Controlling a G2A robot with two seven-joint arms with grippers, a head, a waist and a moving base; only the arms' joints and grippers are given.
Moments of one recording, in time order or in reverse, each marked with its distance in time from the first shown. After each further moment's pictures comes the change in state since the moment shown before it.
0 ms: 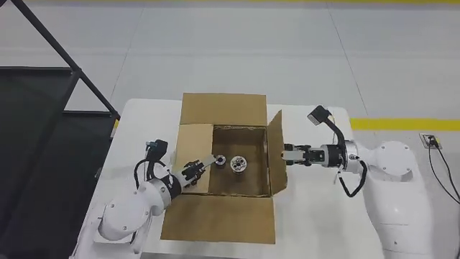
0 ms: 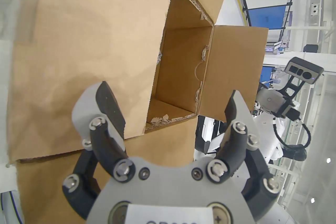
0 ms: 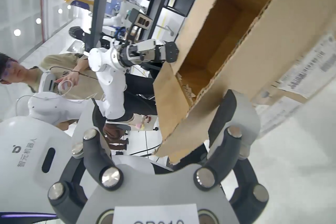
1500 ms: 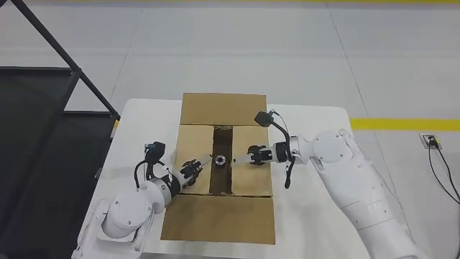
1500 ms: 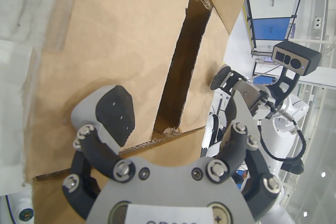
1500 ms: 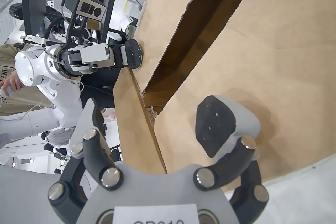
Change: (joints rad) left arm -0.009 0.029 0.022 0.058 -0.061 0.024 0.088; right arm 0.208 -0.022 -0.445 0.250 -0.222 -0.090 -0.294
